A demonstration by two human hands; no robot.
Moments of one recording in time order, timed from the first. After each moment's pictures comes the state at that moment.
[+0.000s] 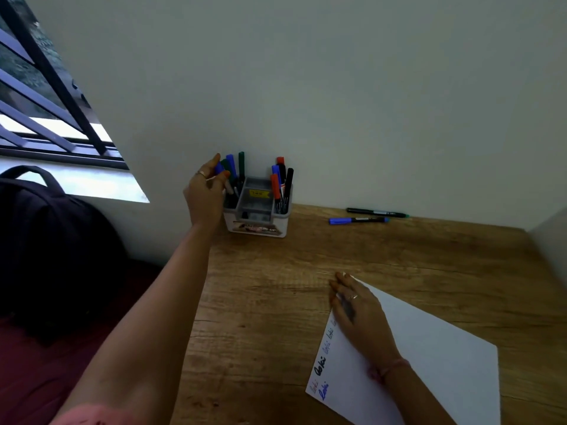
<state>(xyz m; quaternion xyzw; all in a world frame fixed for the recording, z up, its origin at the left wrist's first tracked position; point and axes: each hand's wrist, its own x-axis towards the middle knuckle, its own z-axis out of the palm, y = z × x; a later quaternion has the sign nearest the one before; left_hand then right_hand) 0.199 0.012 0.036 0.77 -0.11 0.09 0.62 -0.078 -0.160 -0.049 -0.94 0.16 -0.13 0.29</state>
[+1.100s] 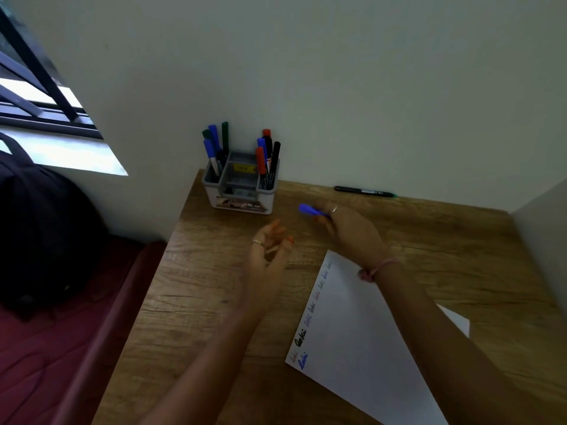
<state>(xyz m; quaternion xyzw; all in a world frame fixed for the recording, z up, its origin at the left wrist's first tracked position) 0.008 -0.022 0.010 0.70 -0.11 -0.14 0.69 -0.003 -0.207 0.023 -0.97 0.09 -0.06 0.20</state>
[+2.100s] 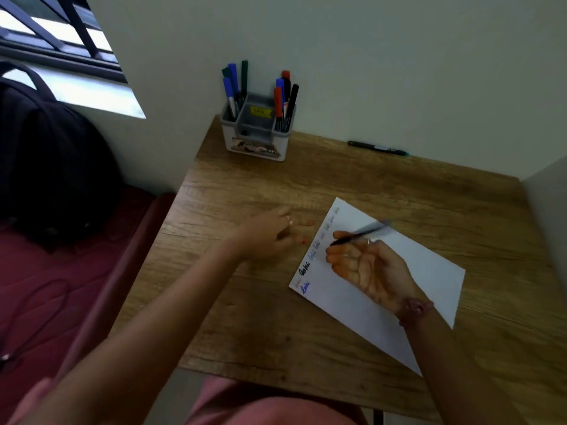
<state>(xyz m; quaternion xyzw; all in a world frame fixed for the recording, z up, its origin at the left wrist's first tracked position) 0.011 0.021 -0.020 0.84 -0.47 -0.19 0.18 -0.149 -0.155 0.012 -0.39 0.19 0.10 0.89</state>
